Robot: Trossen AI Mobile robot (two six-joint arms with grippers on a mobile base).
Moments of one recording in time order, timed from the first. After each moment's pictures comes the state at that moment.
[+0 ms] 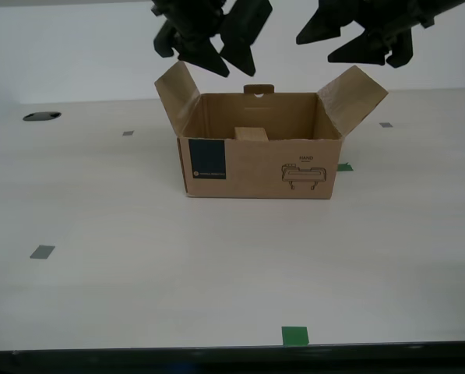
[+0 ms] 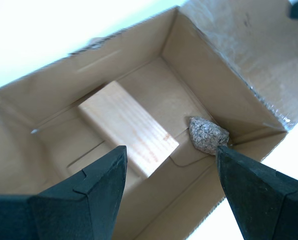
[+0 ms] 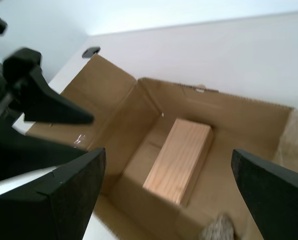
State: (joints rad) arm 0 0.33 1.44 0.77 0.12 -0.44 0.26; arm 1 -0.63 1.82 1.36 -0.42 0.21 -0.03
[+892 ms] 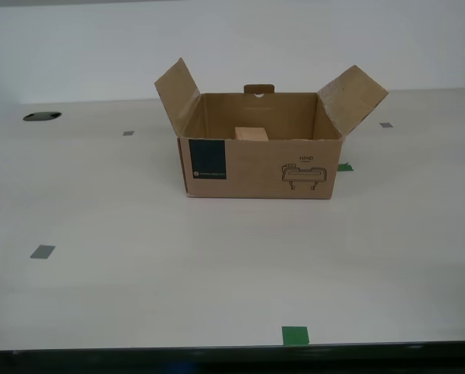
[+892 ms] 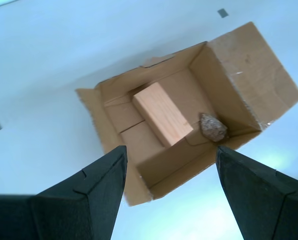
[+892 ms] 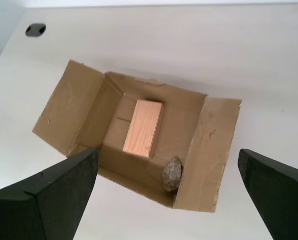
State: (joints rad) arm 0 0.29 1.35 1.43 -0.89 -0.23 0.20; arm 1 -0.48 1.70 1.76 -1.00 0.21 -0.02
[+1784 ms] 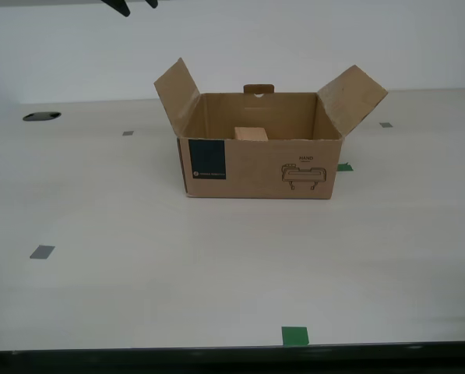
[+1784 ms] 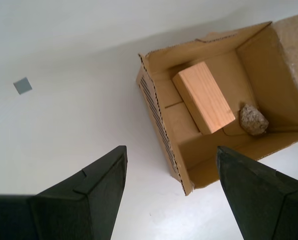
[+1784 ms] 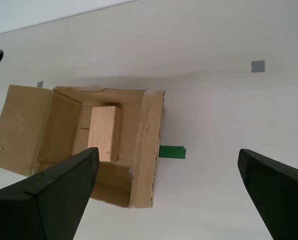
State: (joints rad) arm 0 -0.01 1.40 1.39 -0.92 -0.36 0.13; arm 1 -0.36 1.75 1.69 -1.01 0.21 0.00
